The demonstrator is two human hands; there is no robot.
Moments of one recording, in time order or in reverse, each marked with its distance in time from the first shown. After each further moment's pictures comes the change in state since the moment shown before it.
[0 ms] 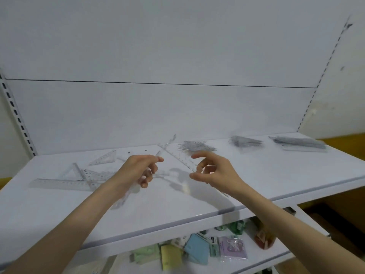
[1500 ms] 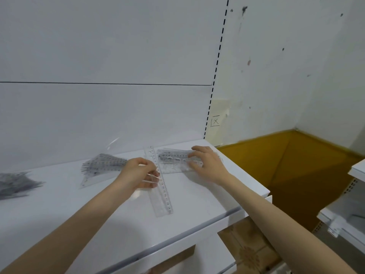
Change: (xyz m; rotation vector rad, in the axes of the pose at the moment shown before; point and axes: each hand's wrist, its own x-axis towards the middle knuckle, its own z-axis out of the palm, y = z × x) left_hand 0.208 0.047 0.482 -0.070 -0.033 -0.154; right_hand 0.056 0.276 -0.455 -0.721 0.164 0.008
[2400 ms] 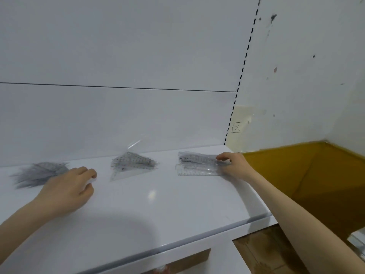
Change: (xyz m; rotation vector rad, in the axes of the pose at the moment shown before) left_hand -0.042 -0.045 -0.192 1.444 0.346 0.404; right_hand 0.024 0.032 -0.016 0.060 -0.140 0.153
